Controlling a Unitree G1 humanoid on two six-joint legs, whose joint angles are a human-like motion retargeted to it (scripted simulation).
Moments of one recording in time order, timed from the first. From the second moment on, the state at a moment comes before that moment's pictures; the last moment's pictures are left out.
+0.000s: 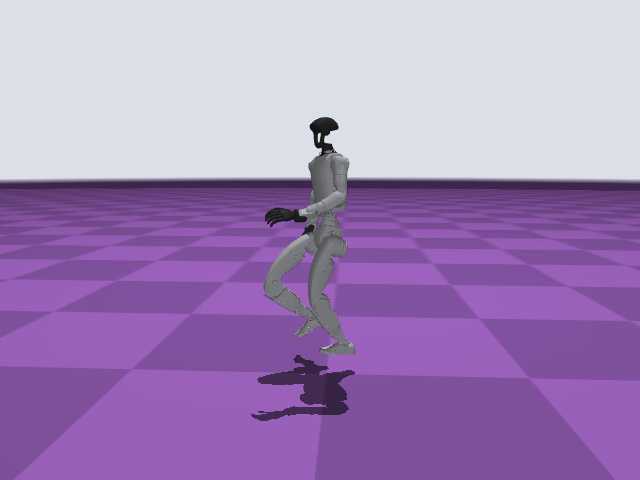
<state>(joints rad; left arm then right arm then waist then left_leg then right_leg) -0.22 0.34 -0.48 0.38 0.42 0.01 0.59 0.23 -0.52 0.47 1.15 -0.43 0.05 -0.39 -0.01 -0.09 0.27 -0.01 -0.34 0.04 0.79 -0.75 0.18 -0.62 -0.21 0.08 1.71 -0.46 0.11</state>
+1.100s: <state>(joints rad) -0.21 0.30 -0.39 0.49 0.15 -0.05 0.57 -0.15 -0.47 0.43 1.00 -0.15 -0.04 -0.58 -0.10 -0.09 0.10 0.05 -0.31 -0.05 0.61 -0.68 0.08 -0.61 -0.18 0.04 1.52 -0.51 0.08</state>
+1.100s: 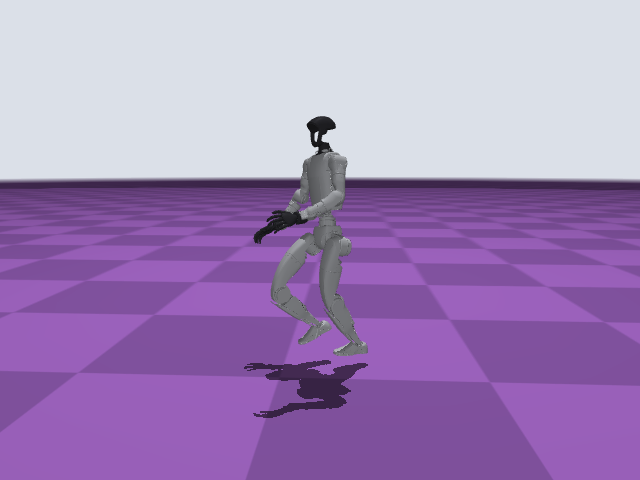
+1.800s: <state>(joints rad) 0.17 0.43 -0.19 0.62 0.11 -0.09 0.50 -0.12 -0.50 0.63 0.75 -0.50 -0.07 -0.52 0.06 -0.04 0.05 -0.50 -0.35 0.04 1.06 -0.65 0.17 -0.26 0.03 0.12 1.33 -0.52 0.23</state>
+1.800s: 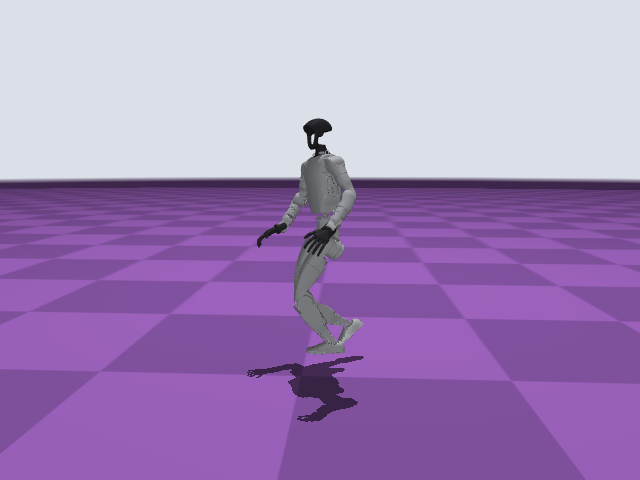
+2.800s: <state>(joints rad) 0.10 0.38 -0.24 0.85 0.14 -0.07 0.37 -0.03 -0.51 0.50 0.50 -0.39 -0.12 -0.48 0.00 0.08 0.04 -0.58 -0.09 0.00 1.40 -0.56 0.08 -0.24 0.13 0.03 1.06 -0.64 0.05</state>
